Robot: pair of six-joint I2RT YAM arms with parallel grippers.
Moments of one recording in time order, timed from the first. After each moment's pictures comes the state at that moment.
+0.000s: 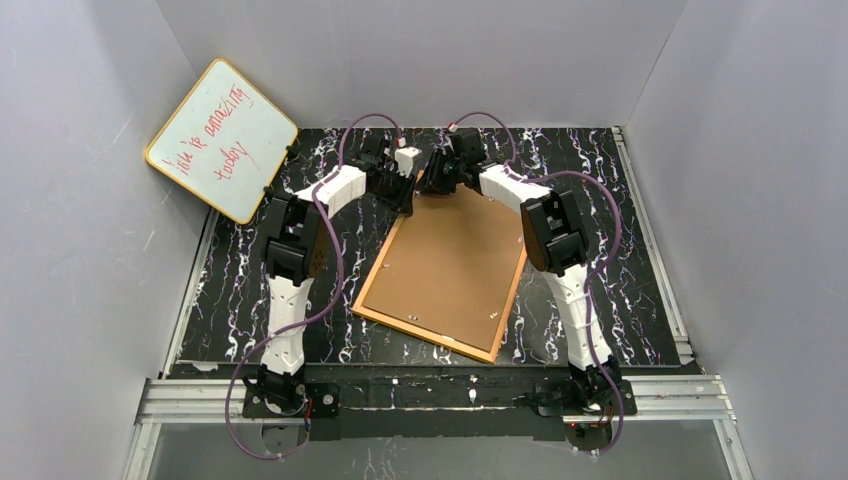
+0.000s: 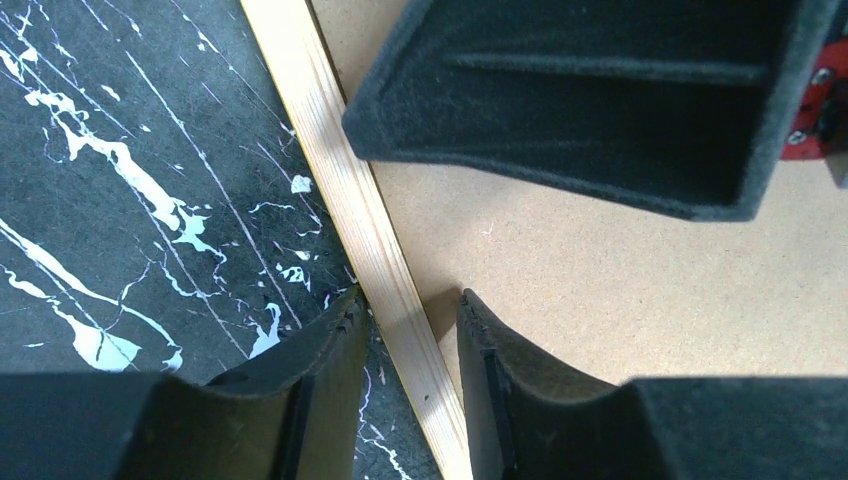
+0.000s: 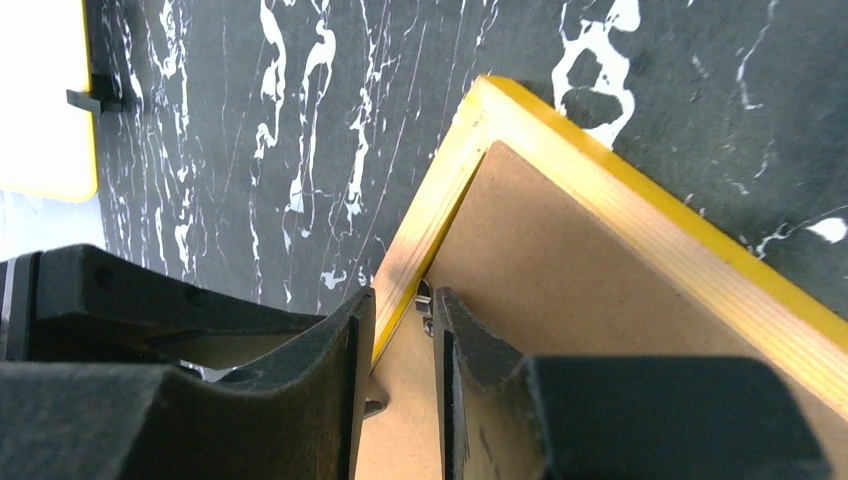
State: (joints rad) left arm -0.35 2.28 1.75 -0.50 0.40 0.18; right arm 0.47 2.44 1.95 -0.20 -0.41 0.67
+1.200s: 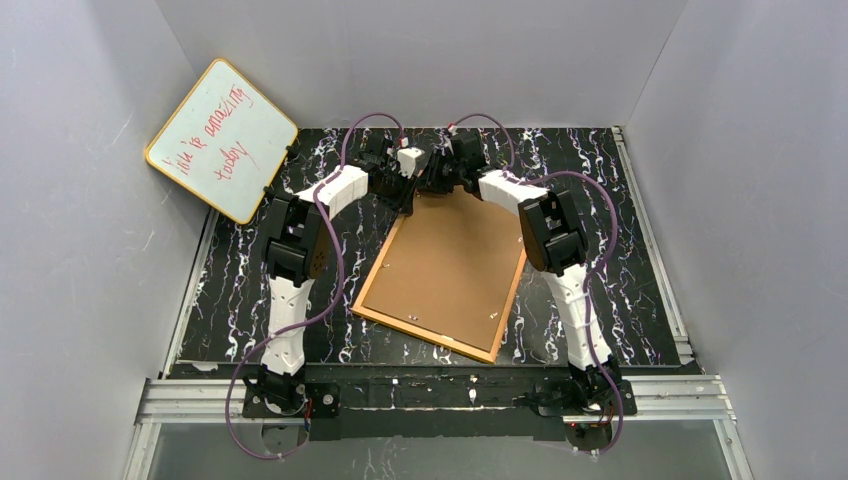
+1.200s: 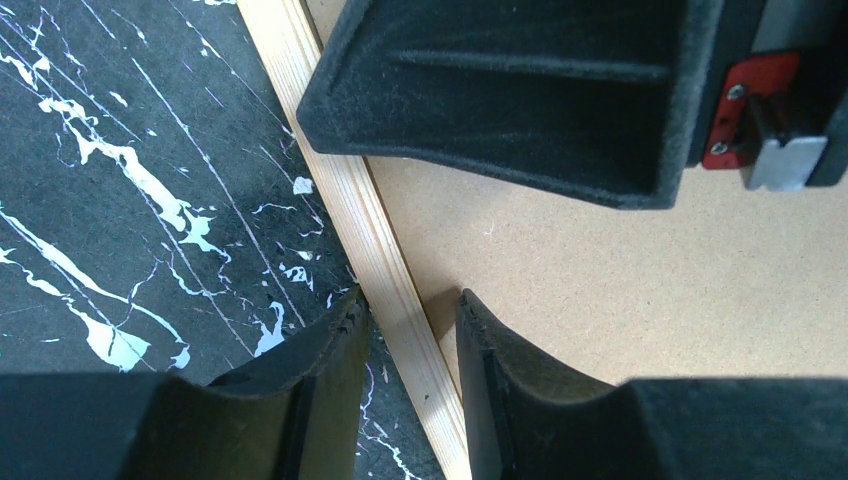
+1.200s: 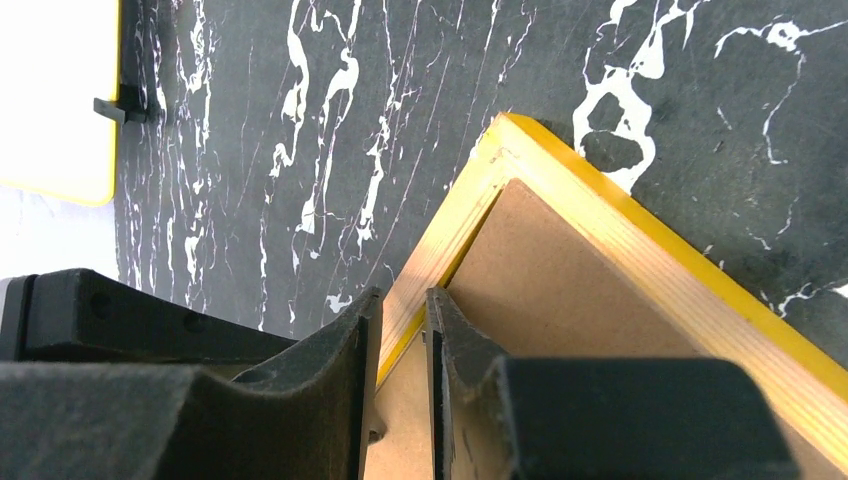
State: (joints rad) left arm -0.37 2.27 1.75 -0.52 0.35 0.21; right arm 0.48 2.46 1.92 -0.07 -0.41 0.67
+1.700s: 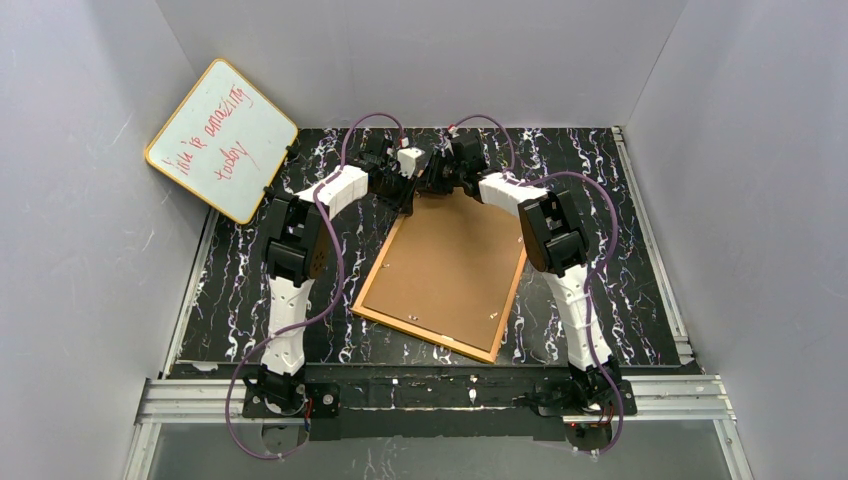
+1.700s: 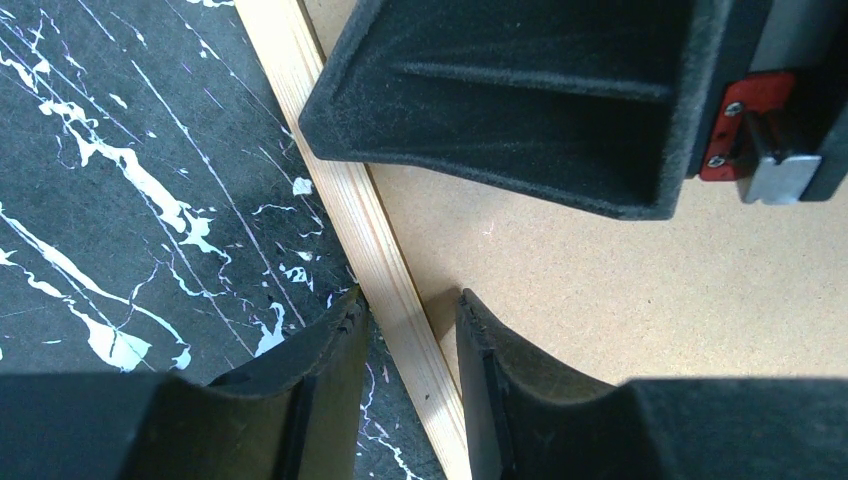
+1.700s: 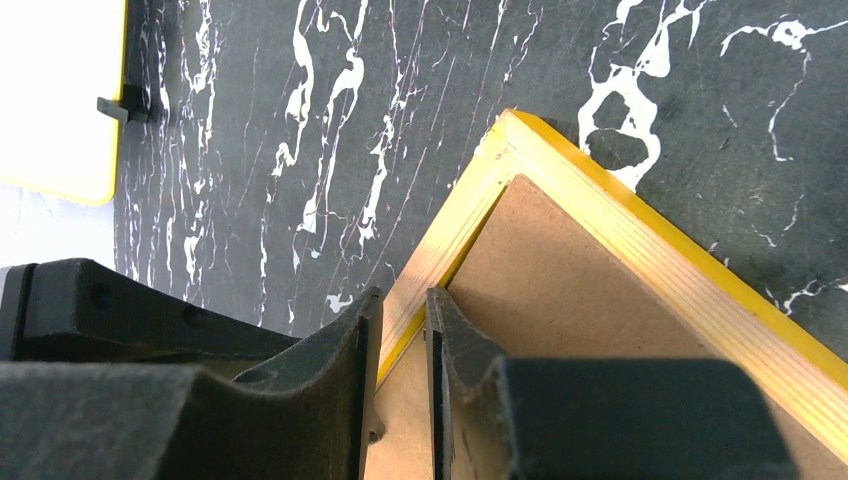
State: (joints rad) left arm -0.37 2.27 1.75 -0.51 0.36 0.21; right arm 0.49 2.44 1.86 0.00 -0.41 0.68
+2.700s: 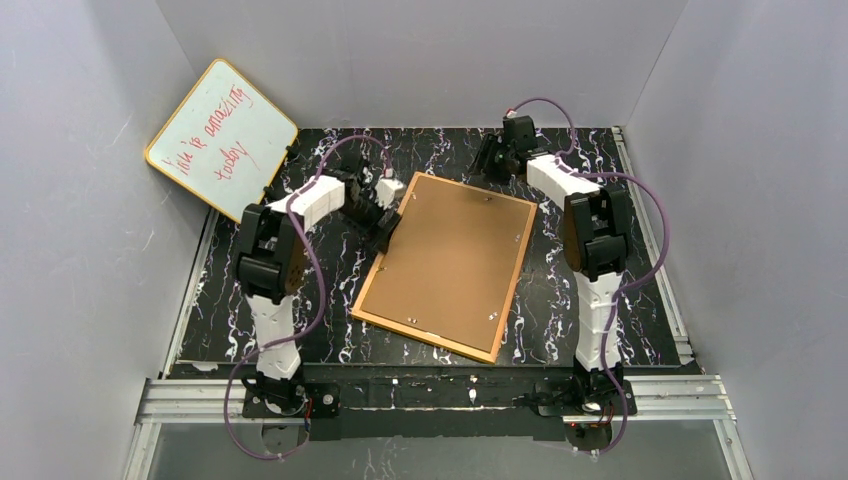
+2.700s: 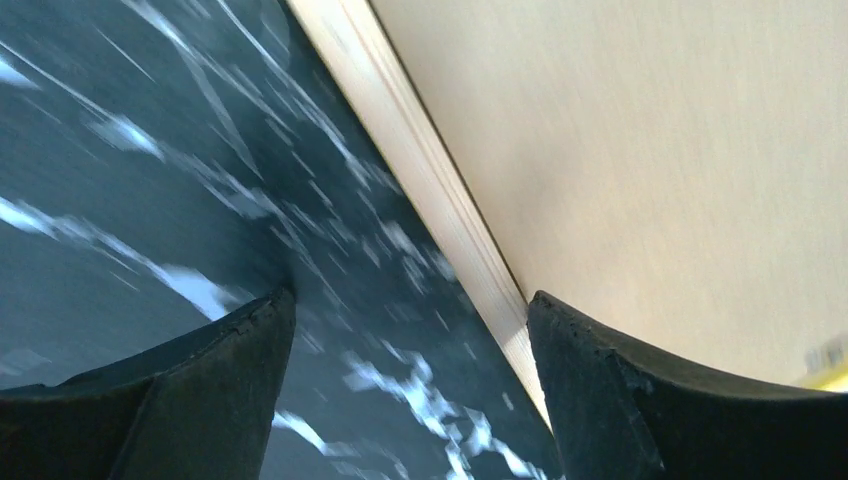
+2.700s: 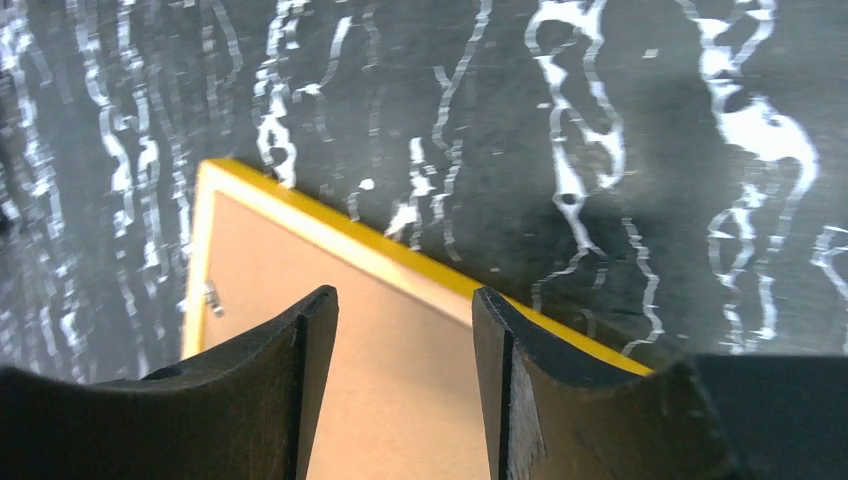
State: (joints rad) left arm -0.30 2.06 1.53 -0.72 0.36 0.43; right arm 0.30 2.20 1.73 -0.26 -0.24 0.56
